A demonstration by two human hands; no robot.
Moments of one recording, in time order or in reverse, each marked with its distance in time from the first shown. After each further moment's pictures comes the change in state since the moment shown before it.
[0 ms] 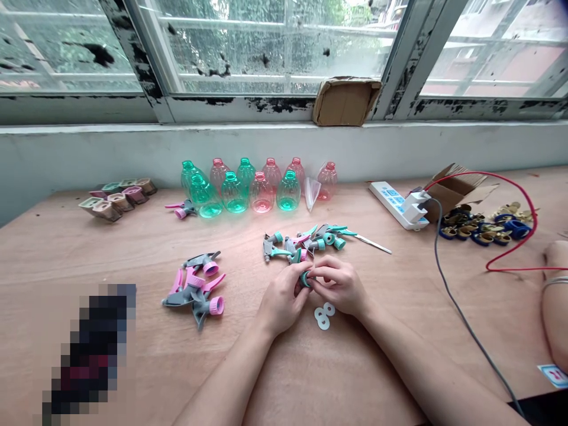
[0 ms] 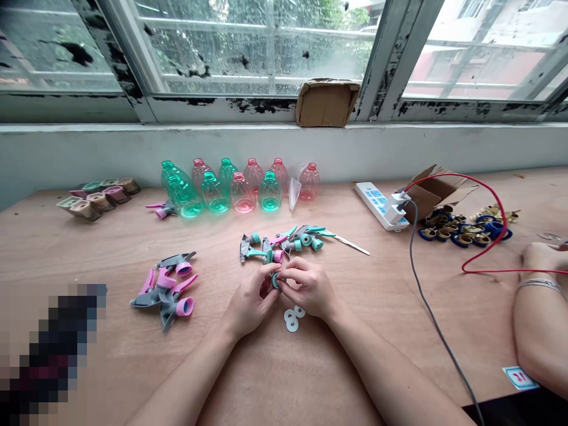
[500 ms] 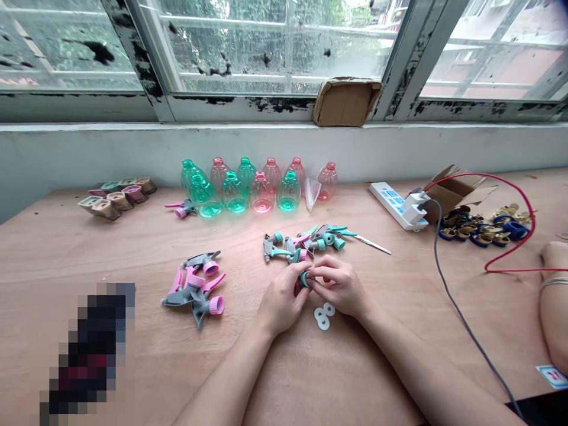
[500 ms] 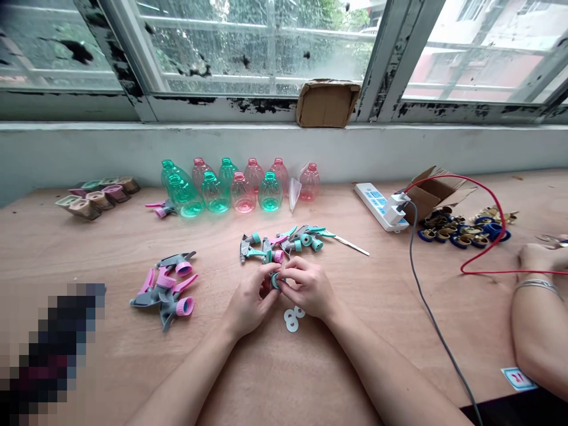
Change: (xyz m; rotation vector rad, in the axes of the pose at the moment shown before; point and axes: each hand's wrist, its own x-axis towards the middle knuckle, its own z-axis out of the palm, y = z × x) left_hand -0.001 -0.002 0.001 -0.046 -0.019 -0.057; right_hand 0.001 -0.002 -0.001 -0.016 -0.020 0.006
